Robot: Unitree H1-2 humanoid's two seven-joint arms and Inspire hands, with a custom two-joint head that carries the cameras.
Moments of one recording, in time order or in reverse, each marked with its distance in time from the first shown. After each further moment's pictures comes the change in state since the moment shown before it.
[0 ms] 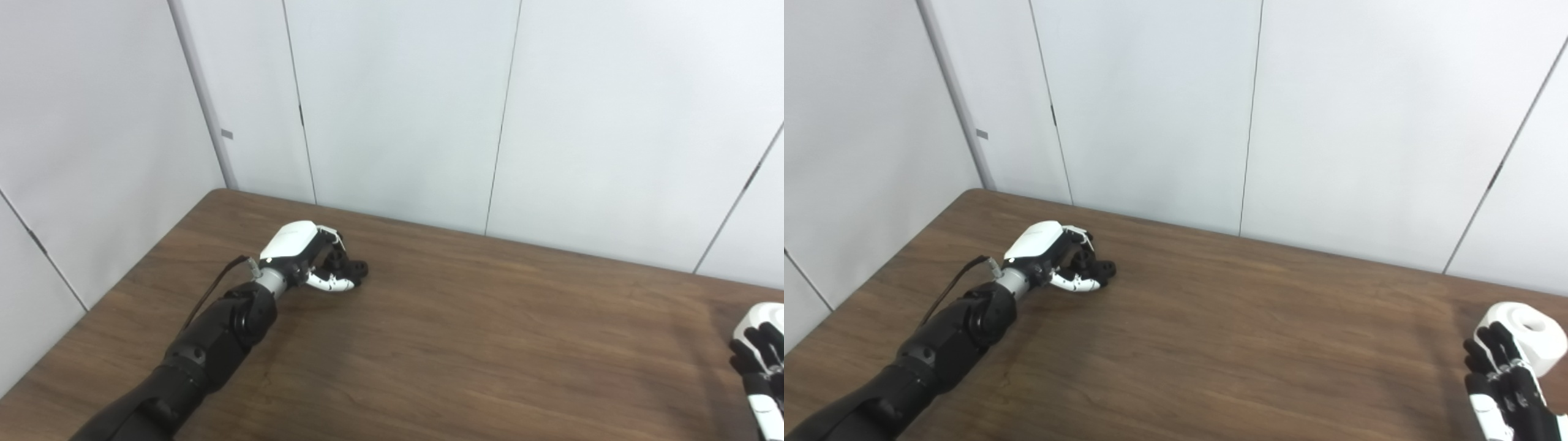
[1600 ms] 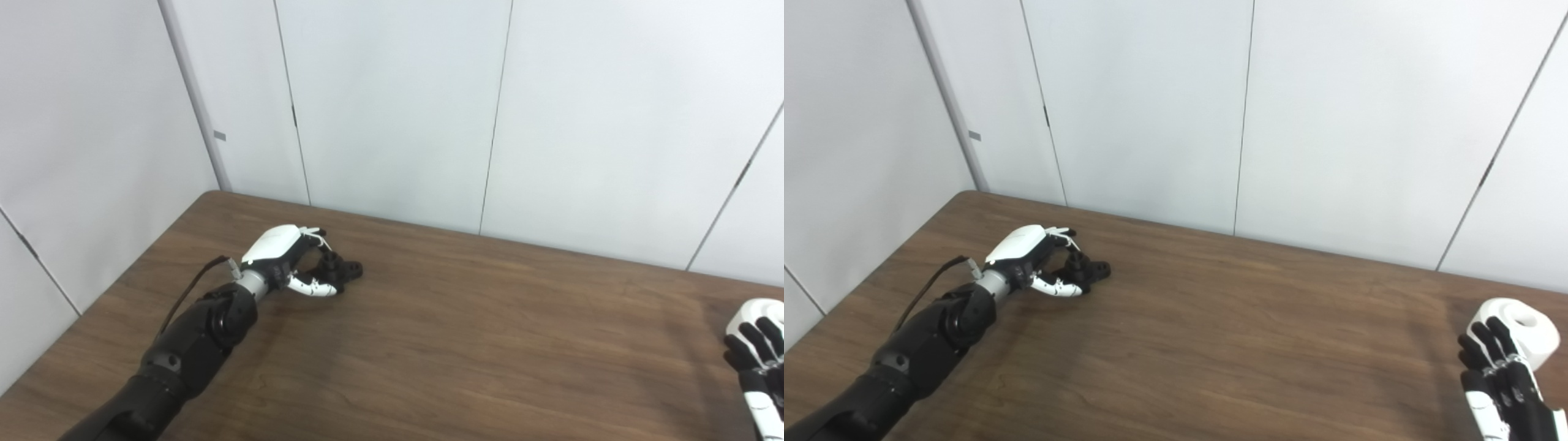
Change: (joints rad) left arm 0.067 0.041 0.081 -0.101 -0.020 0.047 -0.111; right arm -0.008 -0.002 0.011 0.007 0.002 -0.024 0.001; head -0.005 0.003
